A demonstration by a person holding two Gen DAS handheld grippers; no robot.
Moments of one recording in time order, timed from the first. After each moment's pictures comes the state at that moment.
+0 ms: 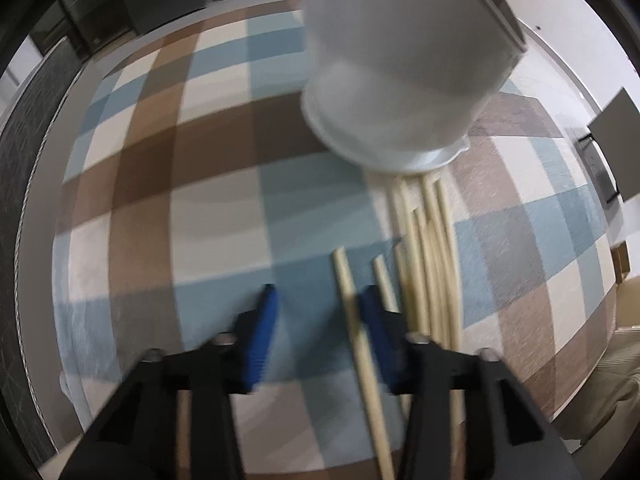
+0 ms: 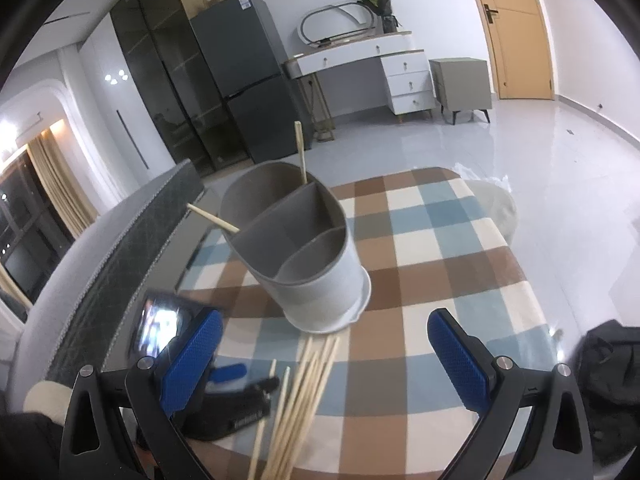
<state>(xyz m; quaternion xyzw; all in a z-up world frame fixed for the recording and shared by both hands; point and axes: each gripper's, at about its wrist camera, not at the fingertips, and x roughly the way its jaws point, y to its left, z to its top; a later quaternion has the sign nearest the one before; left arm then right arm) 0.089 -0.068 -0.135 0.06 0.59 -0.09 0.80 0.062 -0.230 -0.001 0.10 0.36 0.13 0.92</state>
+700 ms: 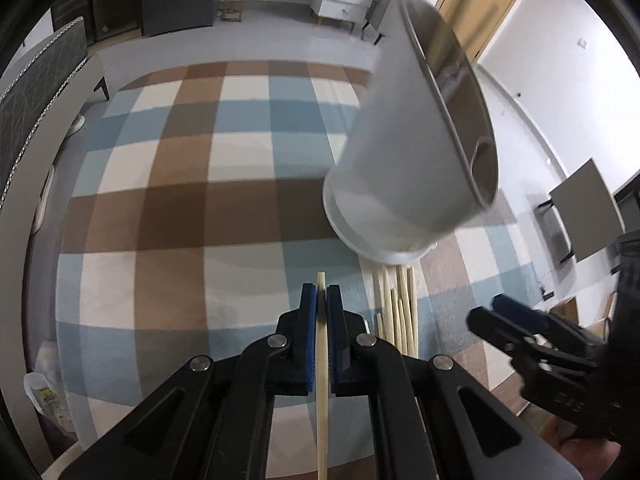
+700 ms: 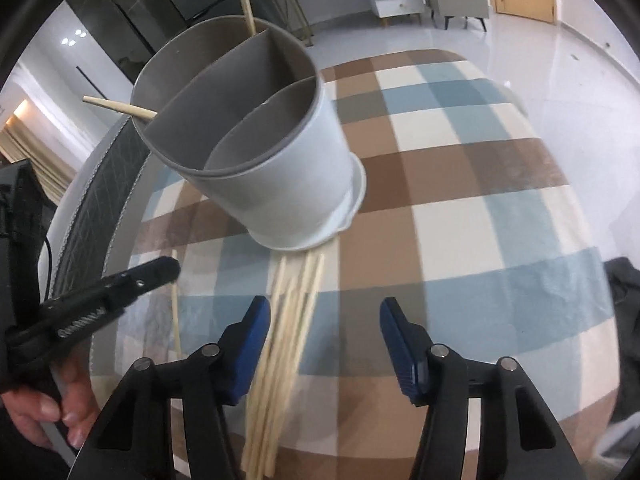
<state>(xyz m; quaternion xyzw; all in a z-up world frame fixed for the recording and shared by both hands) 0.084 -0.004 -0.061 -0.06 0.53 -0.13 0.84 0.104 -0.212 -0.081 0.11 0.52 0.12 0.84</state>
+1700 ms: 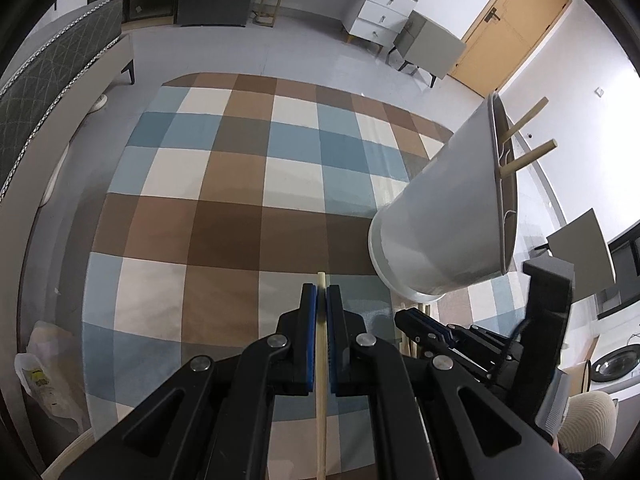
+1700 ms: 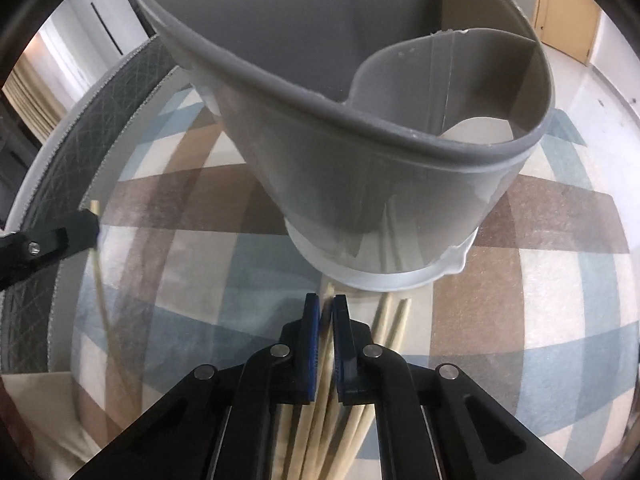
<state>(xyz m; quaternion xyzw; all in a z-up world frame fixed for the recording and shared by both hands) 0.114 0.037 -0.063 -0.13 0.52 -0.10 0.84 0.144 -0.120 -0.119 0.01 0.54 0.13 0.83</state>
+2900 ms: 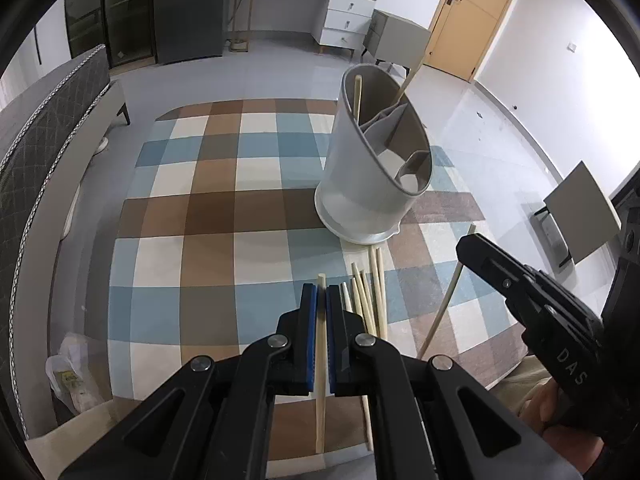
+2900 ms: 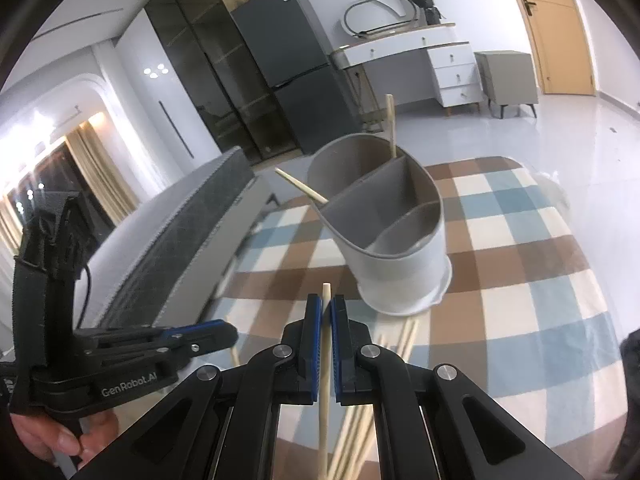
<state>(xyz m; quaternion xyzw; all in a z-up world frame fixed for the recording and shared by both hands) 0.033 -0.007 -0.015 -0.05 0.49 -0.11 0.86 0.037 -0.187 -0.005 0.11 0.35 0.22 0.90</state>
